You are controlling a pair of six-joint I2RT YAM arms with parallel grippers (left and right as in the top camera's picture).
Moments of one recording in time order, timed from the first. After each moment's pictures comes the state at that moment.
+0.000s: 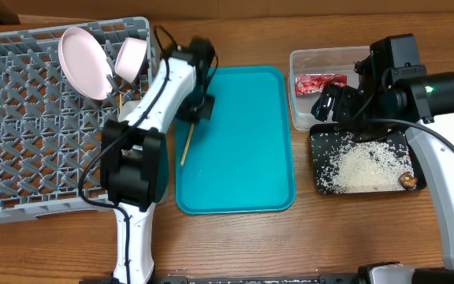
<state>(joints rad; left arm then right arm) -0.29 2.26 1.97 -1.29 -0.05 -0.12 0.14 1.52 1.59 -1.29 -0.25 0.44</state>
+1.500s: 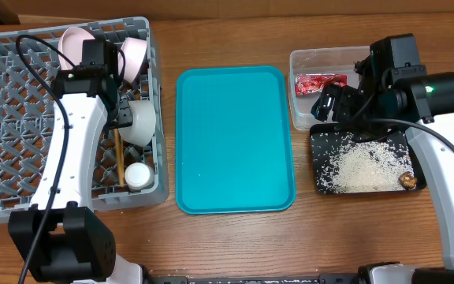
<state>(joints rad) 0.04 1.71 1.53 -1.14 -0.33 -0.24 0.14 1.52 1.59 -1.29 -0.25 0.44</state>
